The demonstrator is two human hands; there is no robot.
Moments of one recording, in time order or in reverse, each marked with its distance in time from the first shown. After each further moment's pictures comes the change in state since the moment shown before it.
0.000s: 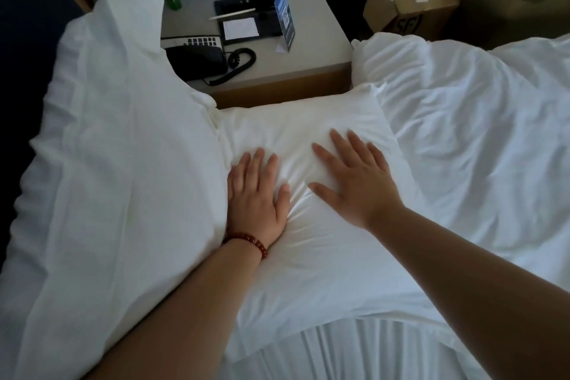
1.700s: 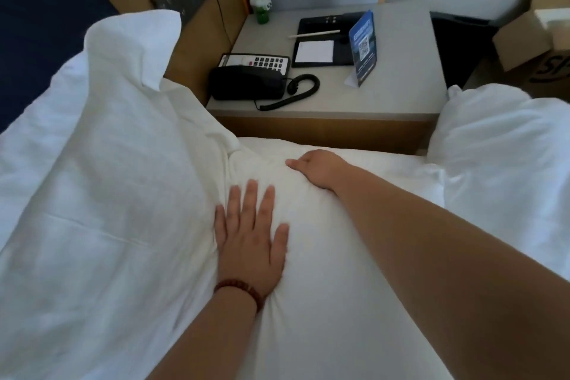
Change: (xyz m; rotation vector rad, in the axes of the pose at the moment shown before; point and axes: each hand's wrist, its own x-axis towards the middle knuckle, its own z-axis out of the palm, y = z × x) left_hand 0.061 0.023 0.035 0.218 -0.040 -0.421; right_hand 0.261 -0.003 0.055 0.490 -0.620 -0.115
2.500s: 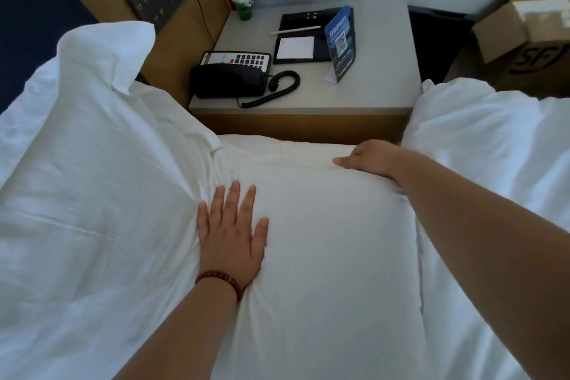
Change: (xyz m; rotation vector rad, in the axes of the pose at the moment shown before) left_hand -0.003 0.008 -0.002 0.051 -0.048 -0.022; right_hand -0.053 0.091 -0.076 -0.087 -0.045 0.221
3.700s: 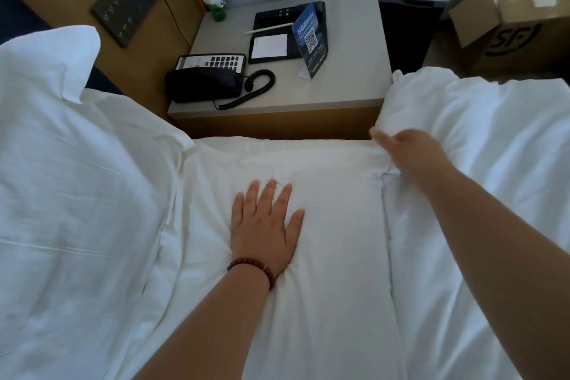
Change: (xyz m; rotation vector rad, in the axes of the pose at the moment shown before) left_hand 0.008 0.088 -0.008 0.042 -0.150 0.107; right_hand -0.056 0.074 -0.013 0.382 0.456 0.113
